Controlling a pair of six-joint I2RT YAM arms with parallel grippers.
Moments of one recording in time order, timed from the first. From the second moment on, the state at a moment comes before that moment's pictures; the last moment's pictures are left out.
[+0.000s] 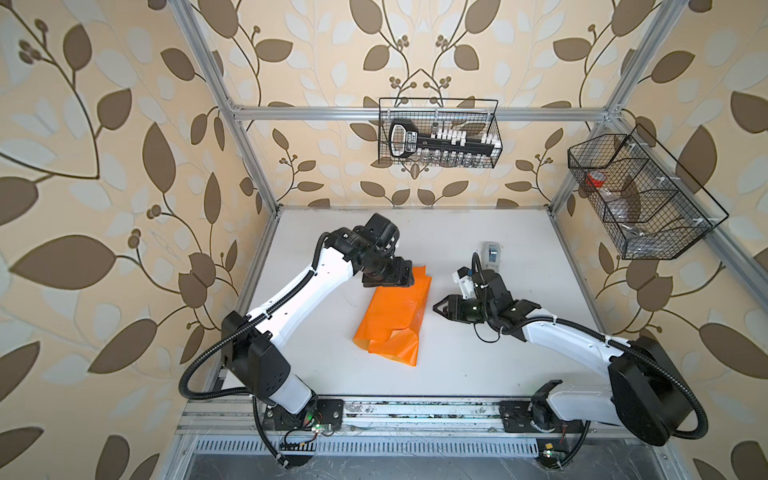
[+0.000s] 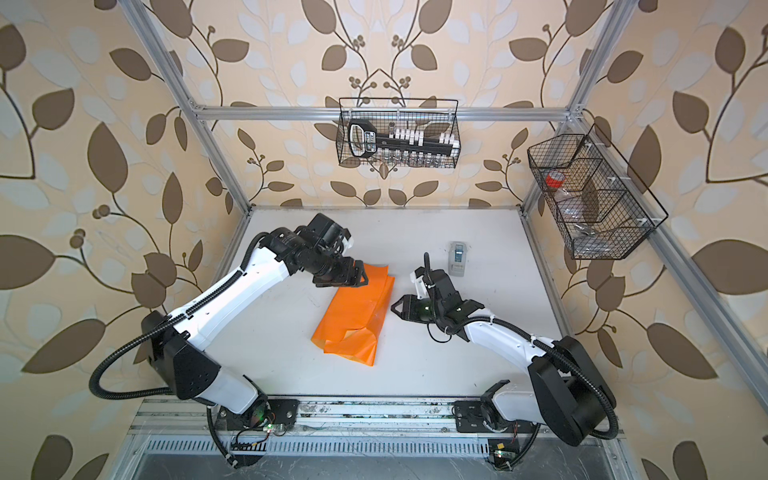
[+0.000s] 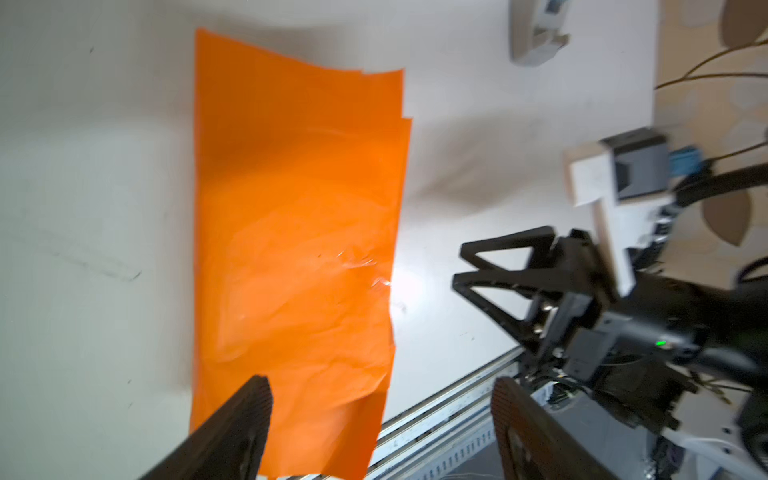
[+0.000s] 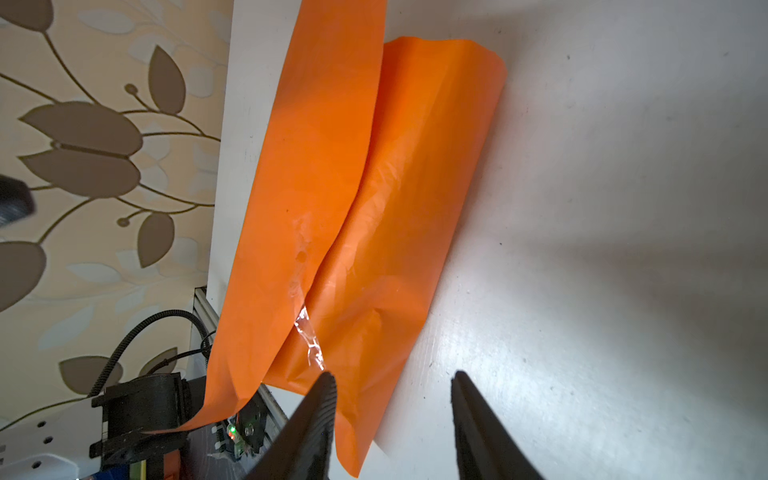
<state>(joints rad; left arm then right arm) -0.58 1.51 1.46 -1.10 0.23 -0.42 0.54 1.33 0.64 -0.08 -0.38 0.73</state>
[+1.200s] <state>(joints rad) -0.84 1.42 1.24 -1.00 0.09 -0.29 0.65 1.47 0.69 0.09 -0.46 0.87</state>
